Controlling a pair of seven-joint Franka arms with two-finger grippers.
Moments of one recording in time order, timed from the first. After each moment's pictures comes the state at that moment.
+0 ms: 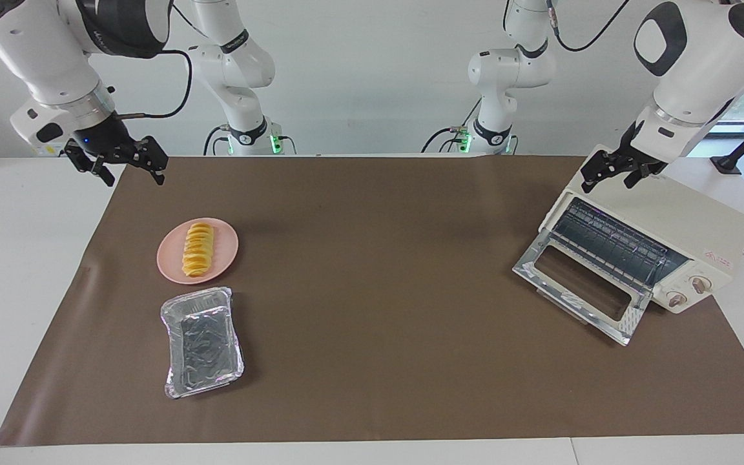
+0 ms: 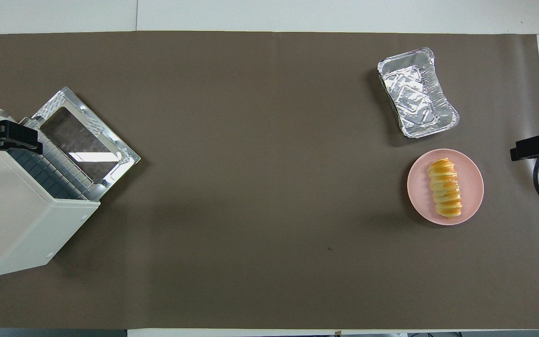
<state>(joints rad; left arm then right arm) -0.05 0.00 0.04 -1.65 -0.02 1.58 -0.06 -0.15 -0.07 0.03 -1.73 0.00 1.63 -0.13</state>
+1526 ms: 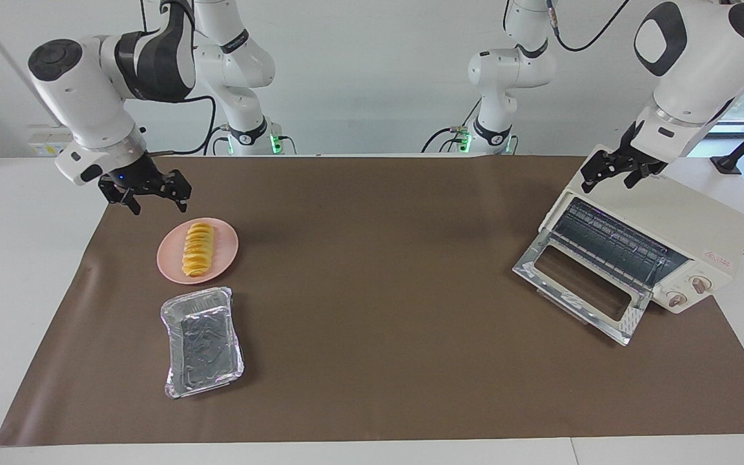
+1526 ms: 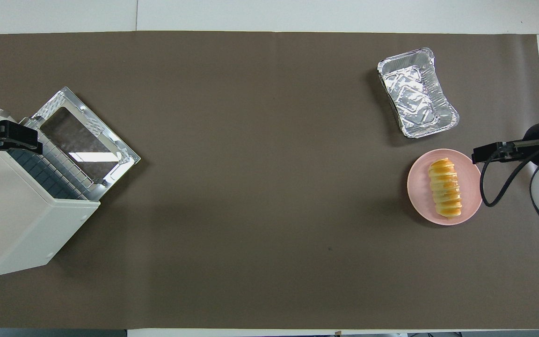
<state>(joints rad) -0.05 0.00 0.04 -1.65 -0.02 1.58 -0.06 -0.13 -0.06 0.04 -1.98 0.00 1.91 -0.13</state>
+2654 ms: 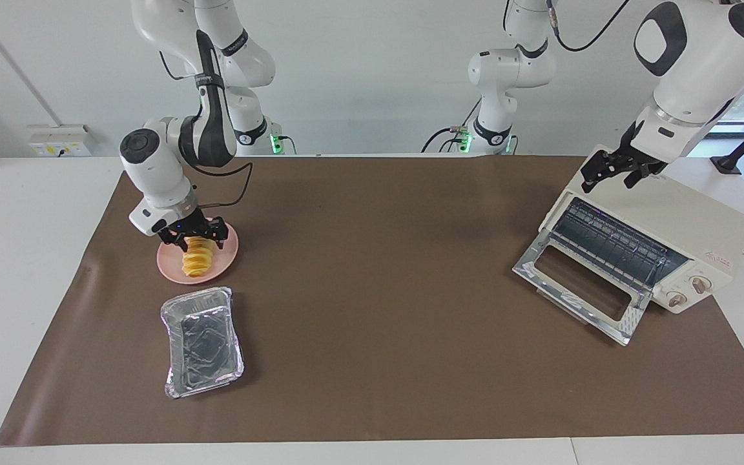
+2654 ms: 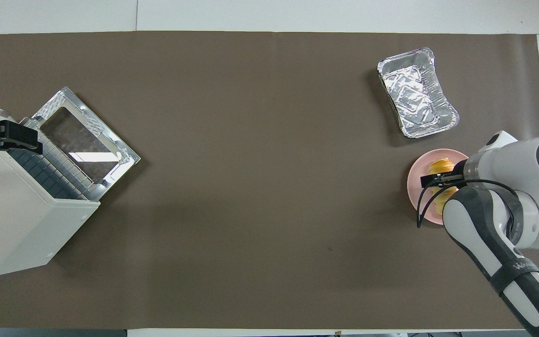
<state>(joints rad) -0.05 0.00 0.04 -1.65 -0.02 1.58 -0.06 -0.10 0.02 0.04 -2.34 0.00 2.36 -0.12</state>
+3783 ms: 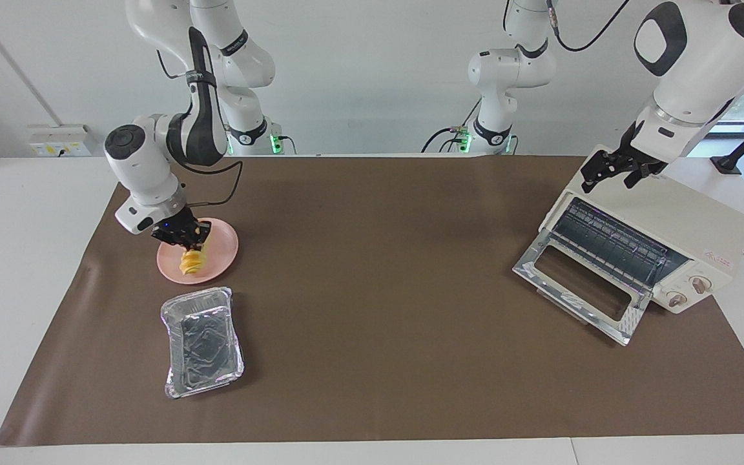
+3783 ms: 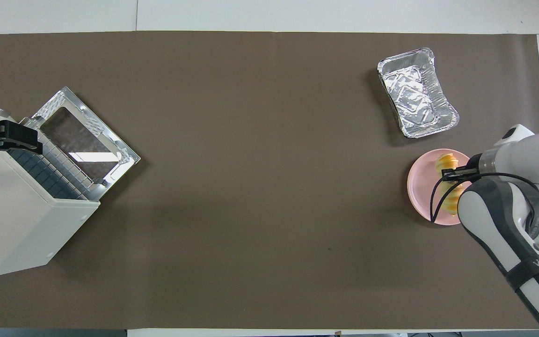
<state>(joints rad) -0.05 0.00 0.04 -1.65 -0.02 1.58 -0.06 -0.13 0.02 0.04 -2.22 0.00 2.21 -0.14</state>
